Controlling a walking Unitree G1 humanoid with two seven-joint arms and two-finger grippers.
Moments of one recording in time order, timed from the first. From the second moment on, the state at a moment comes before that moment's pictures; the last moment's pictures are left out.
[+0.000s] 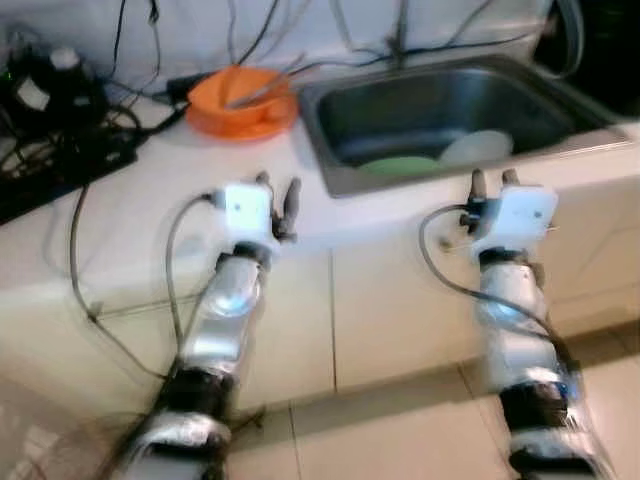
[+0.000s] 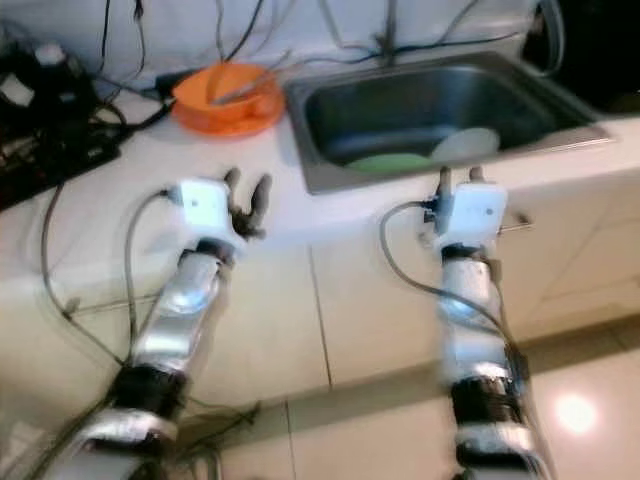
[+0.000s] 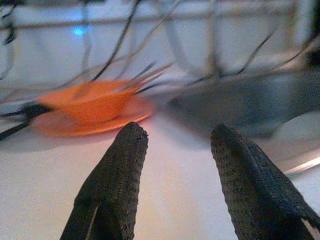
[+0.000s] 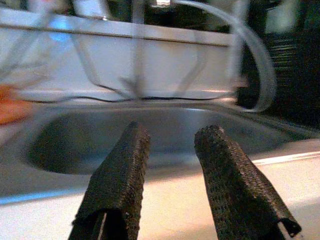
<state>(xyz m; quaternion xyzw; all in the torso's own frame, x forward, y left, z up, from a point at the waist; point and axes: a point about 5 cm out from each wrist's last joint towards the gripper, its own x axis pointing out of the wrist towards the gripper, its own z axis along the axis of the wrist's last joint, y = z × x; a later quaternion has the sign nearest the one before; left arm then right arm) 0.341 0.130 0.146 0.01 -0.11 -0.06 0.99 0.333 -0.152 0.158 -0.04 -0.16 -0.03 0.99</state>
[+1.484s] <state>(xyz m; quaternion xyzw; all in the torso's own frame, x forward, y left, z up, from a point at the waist) 0.338 0.107 0.157 0.00 -0.14 -0.09 0.99 0.334 -0.162 0.162 -0.08 -0.17 -0.03 0.98</state>
